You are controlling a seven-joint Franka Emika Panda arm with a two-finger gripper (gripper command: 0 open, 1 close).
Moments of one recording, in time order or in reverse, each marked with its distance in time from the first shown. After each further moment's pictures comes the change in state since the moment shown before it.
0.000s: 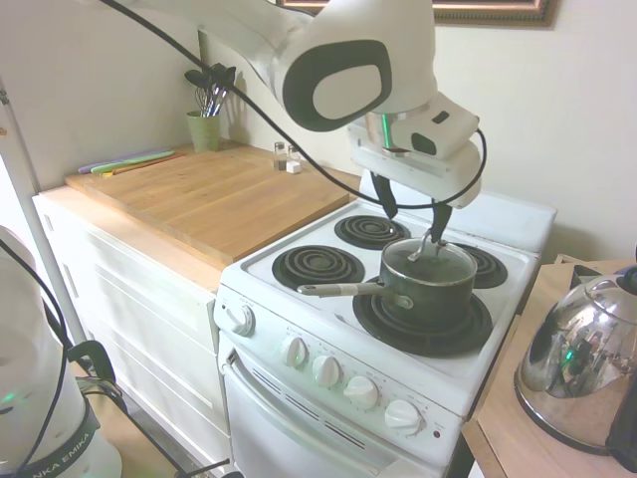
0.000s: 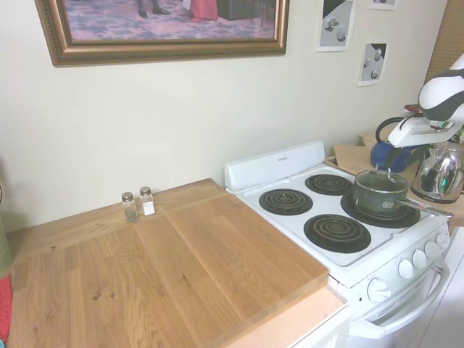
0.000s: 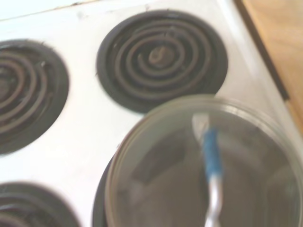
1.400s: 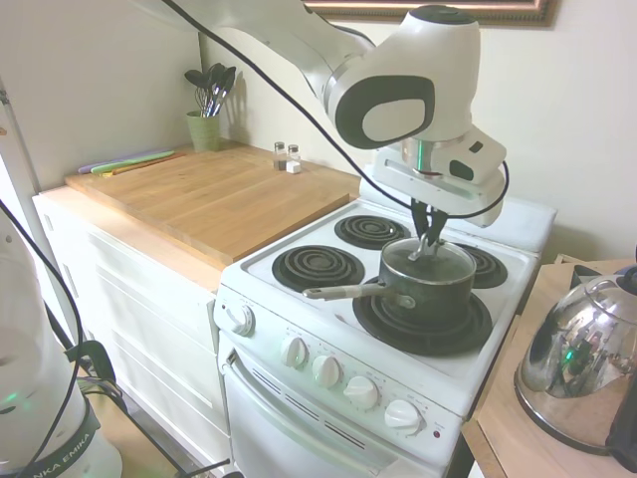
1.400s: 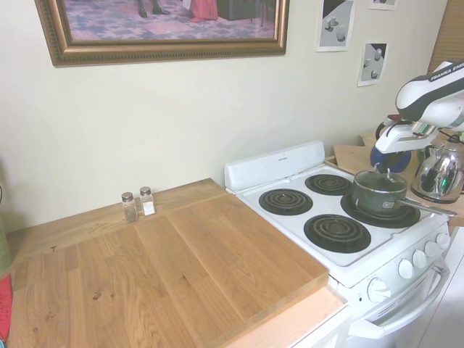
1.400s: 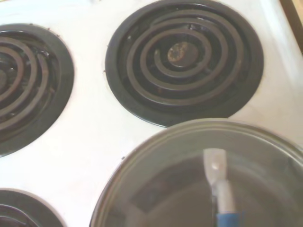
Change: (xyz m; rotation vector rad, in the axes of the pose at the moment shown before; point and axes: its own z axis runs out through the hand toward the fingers) arm 0.023 -0.013 0.046 -0.011 -0.091 -0.055
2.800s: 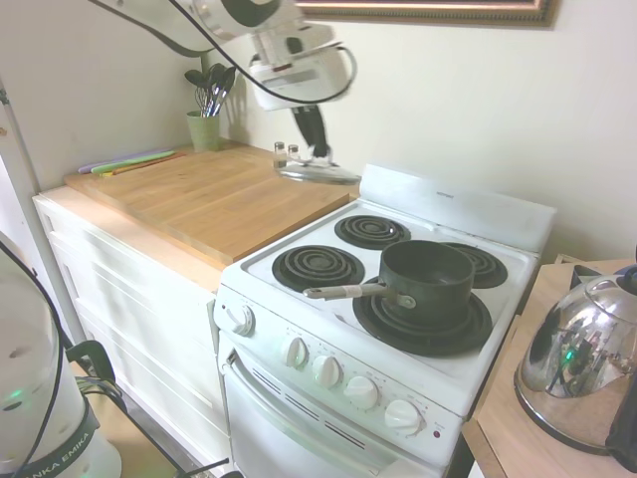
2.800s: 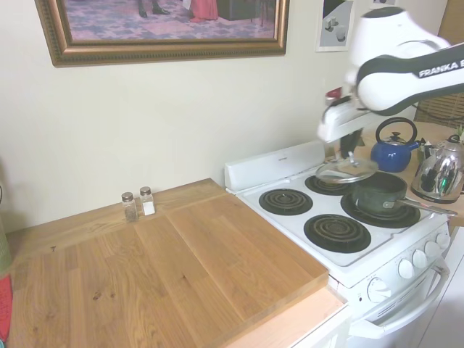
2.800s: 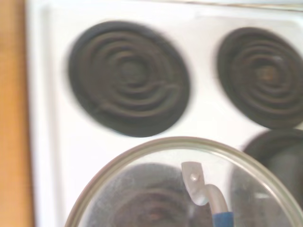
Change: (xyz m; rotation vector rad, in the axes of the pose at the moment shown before) arm -0.227 -0.239 -0.069 -0.295 0.189 -0.133
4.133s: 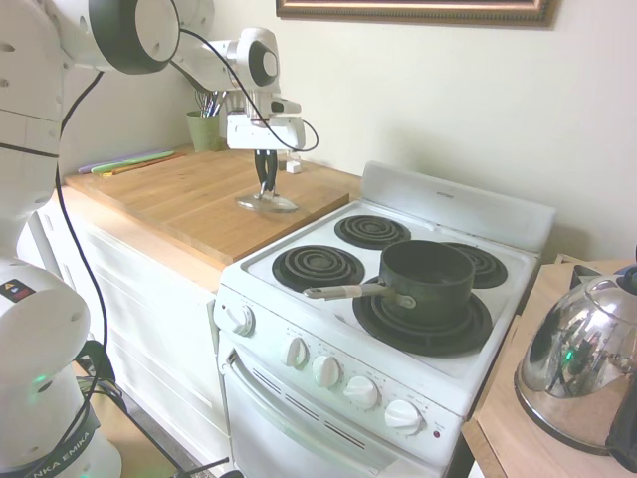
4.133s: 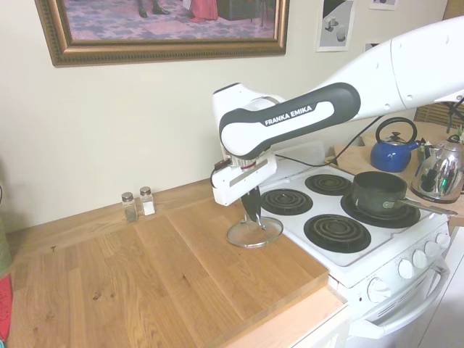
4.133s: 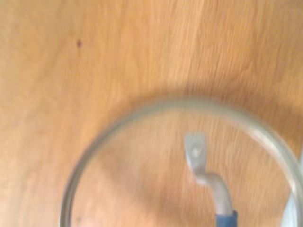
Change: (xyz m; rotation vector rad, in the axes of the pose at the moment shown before) arm -0.079 -0.193 0.113 -0.116 -0.369 -0.307
